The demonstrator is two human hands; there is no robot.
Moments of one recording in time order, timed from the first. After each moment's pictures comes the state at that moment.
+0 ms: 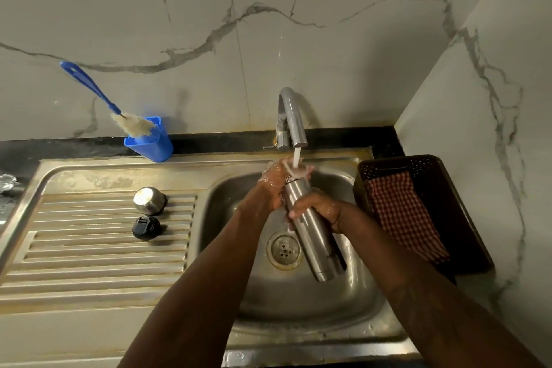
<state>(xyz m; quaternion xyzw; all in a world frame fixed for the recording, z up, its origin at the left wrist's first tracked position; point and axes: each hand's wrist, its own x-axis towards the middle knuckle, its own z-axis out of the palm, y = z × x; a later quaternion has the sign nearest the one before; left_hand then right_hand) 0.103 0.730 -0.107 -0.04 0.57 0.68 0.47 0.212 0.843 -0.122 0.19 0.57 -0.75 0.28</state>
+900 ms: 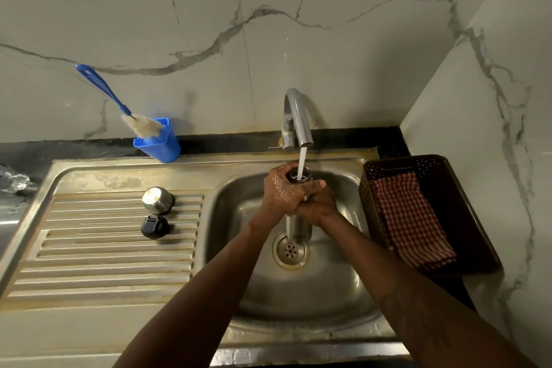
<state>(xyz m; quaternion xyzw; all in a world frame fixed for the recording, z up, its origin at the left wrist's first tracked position) 0.130 0.715 -0.115 0.18 0.80 0.53 0.20 0.199 0.807 -0.136 0.30 0.79 -0.53 0.03</state>
